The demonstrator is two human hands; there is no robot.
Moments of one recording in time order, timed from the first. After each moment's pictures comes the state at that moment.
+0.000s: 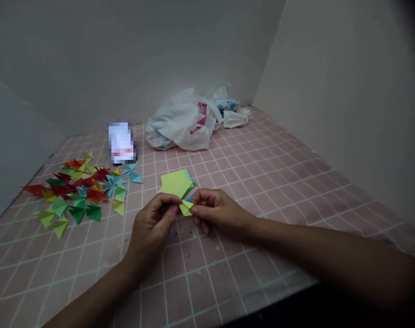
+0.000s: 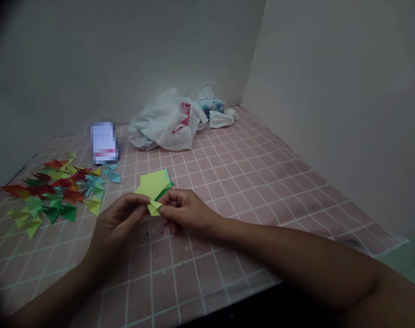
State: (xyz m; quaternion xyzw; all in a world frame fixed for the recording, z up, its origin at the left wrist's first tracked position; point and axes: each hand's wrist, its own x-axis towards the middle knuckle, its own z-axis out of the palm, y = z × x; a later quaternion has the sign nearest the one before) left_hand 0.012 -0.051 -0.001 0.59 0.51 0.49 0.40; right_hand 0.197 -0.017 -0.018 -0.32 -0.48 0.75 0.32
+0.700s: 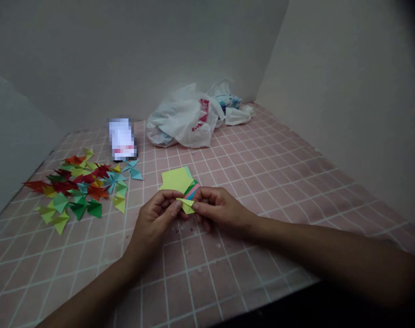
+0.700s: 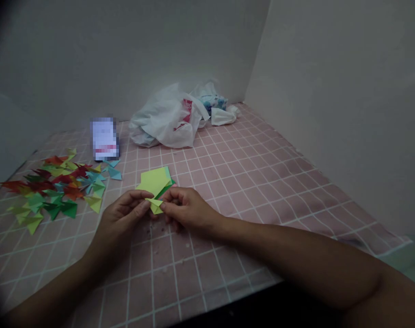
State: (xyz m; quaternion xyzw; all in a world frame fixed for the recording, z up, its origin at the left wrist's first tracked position) left_hand 0.013 -0.050 -0.008 0.48 0.49 0.47 0.55; right_hand 0.197 -0.018 -0.014 -0.35 -0.52 0.72 0.31
